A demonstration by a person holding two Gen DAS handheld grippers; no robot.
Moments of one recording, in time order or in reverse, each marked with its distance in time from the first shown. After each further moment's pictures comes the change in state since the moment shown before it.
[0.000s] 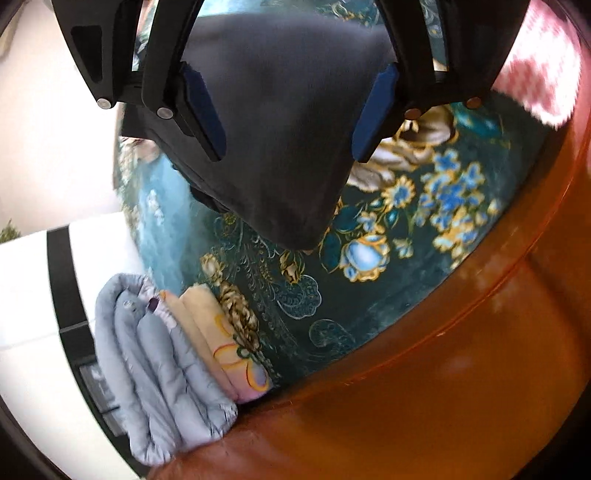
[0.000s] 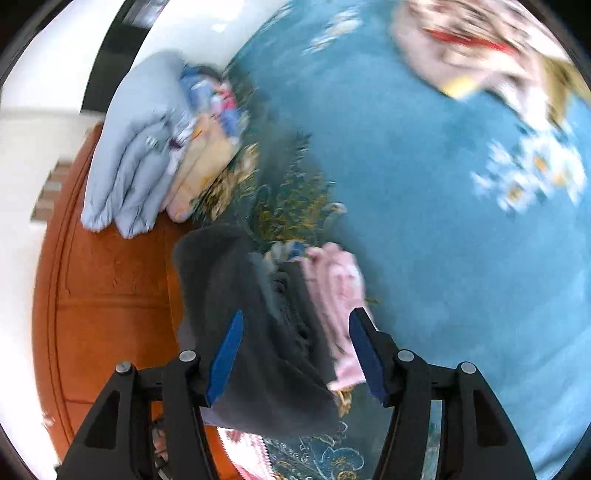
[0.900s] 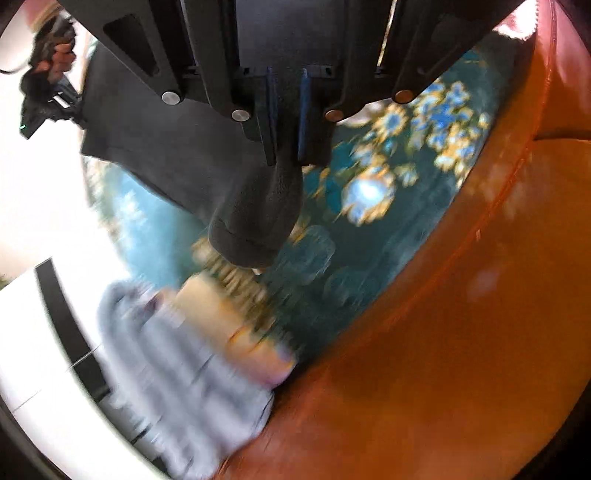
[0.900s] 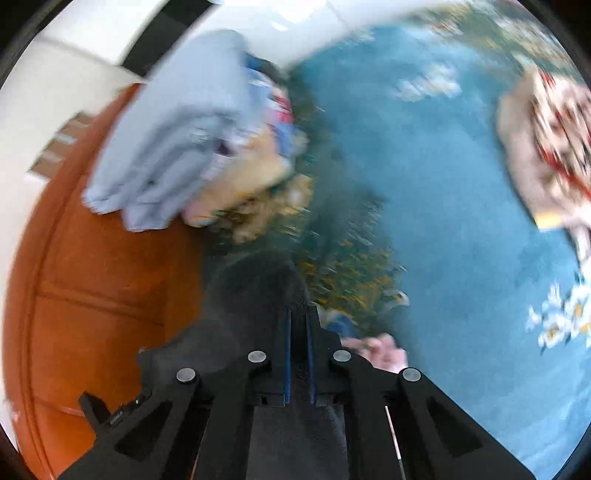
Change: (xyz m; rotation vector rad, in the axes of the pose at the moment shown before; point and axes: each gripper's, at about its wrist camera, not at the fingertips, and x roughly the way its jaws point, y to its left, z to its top) left arm 0.022 -0.019 0.037 0.151 -0.050 0.100; right arm 0.053 0.074 0.075 -0.135 -0.036 -0.137
